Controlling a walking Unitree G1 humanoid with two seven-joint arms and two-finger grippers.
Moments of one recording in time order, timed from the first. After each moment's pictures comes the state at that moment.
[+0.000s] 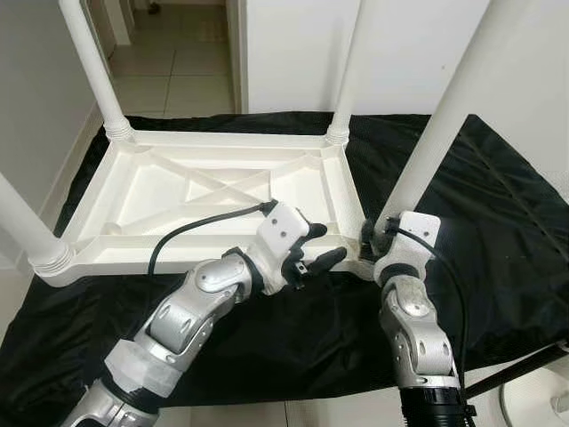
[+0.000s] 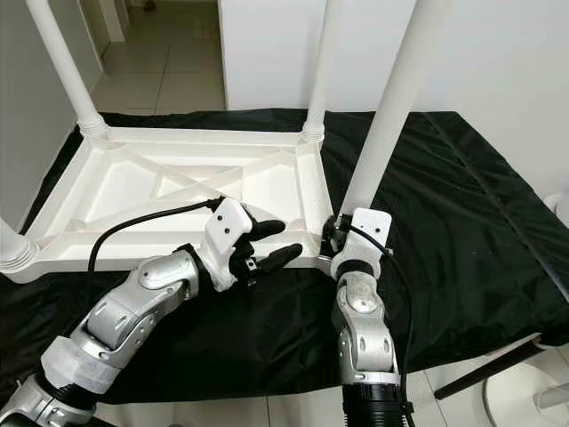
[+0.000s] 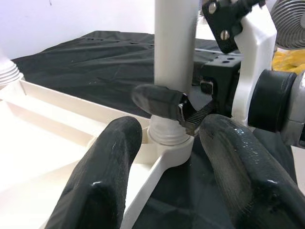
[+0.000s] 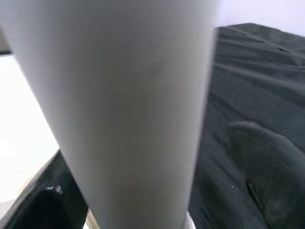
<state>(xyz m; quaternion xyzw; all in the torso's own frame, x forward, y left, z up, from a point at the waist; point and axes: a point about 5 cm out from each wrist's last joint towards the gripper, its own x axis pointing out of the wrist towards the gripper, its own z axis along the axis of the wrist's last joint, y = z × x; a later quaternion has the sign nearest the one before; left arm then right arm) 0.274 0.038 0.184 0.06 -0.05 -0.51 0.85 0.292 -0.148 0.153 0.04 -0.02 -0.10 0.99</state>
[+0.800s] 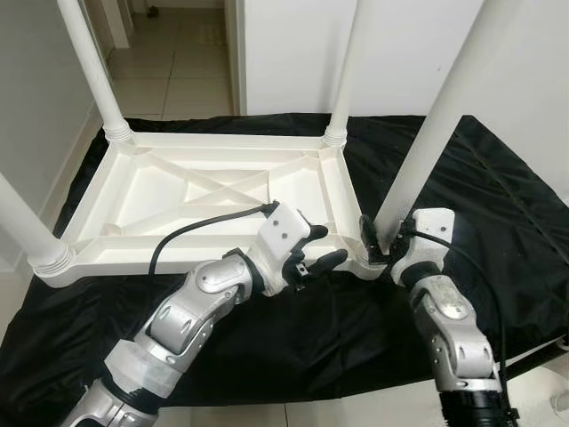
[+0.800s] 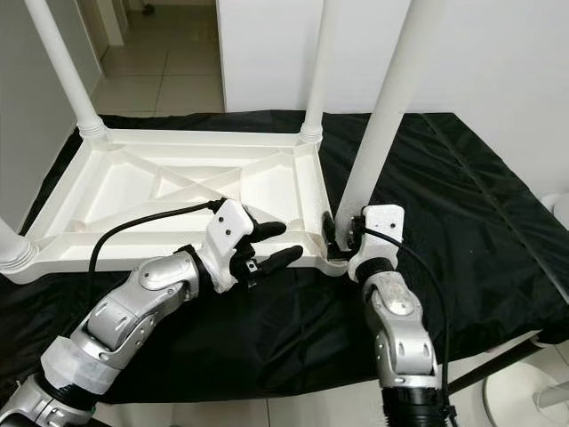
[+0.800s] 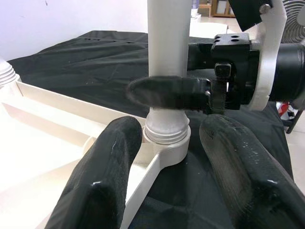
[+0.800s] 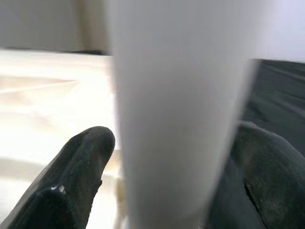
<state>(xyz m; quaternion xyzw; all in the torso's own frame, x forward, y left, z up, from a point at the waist) 0.274 0.039 0.183 0.07 -0.04 -0.51 0.85 0.292 -0.176 0.165 -0.03 -0.05 0.12 0.99</state>
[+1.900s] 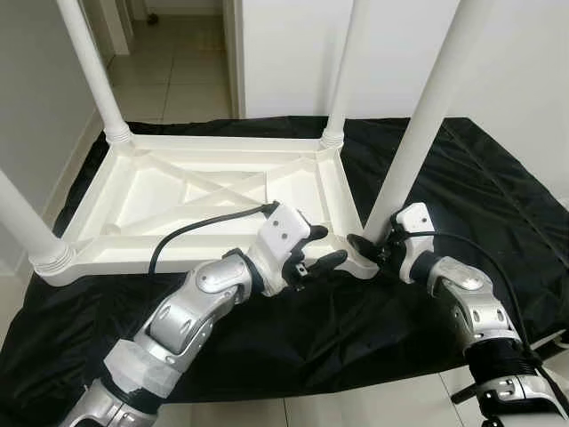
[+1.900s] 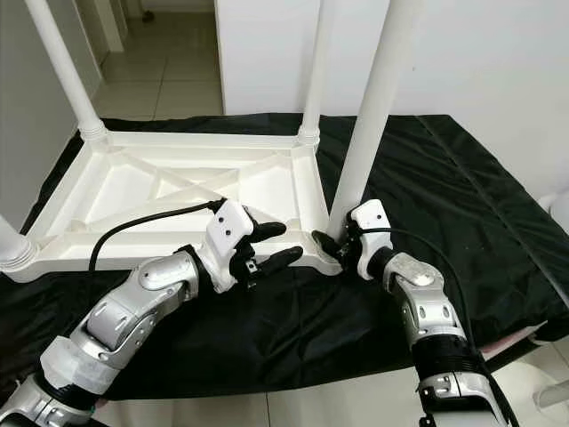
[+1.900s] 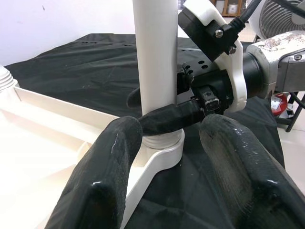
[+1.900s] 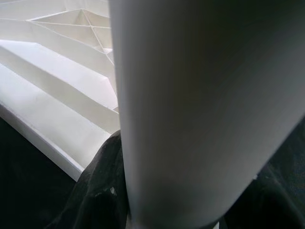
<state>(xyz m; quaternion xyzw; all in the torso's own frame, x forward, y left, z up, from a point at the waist) 0.274 0.039 0.183 0.07 -0.04 -0.52 0.85 0.325 -0.189 0.139 -0.11 0.03 0.32 0.94</state>
